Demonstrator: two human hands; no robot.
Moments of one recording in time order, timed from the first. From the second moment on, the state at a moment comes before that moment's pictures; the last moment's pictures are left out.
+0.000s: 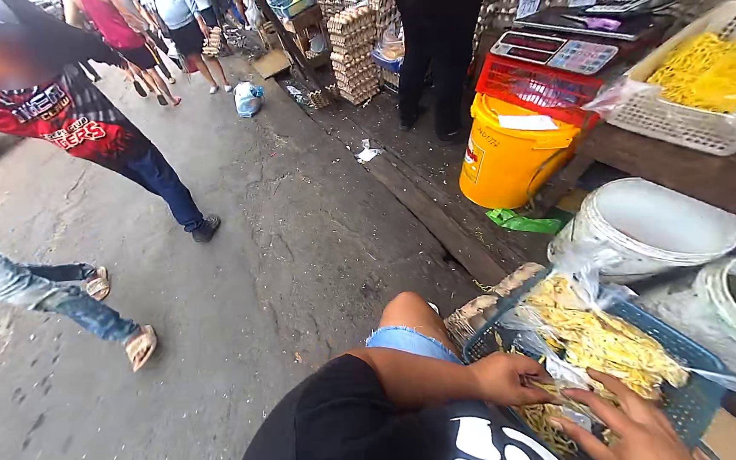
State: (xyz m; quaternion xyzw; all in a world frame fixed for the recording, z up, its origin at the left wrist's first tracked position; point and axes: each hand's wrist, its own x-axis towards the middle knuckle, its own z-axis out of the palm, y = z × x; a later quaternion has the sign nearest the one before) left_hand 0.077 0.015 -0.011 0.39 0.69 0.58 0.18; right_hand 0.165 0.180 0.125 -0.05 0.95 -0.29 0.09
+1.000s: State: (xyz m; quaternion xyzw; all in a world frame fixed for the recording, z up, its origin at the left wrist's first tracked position) left_hand 0.068 0.009 -0.017 0.22 0.78 0.57 0.14; right_hand 0.112 0.211 0.021 0.08 0.92 -0.29 0.26
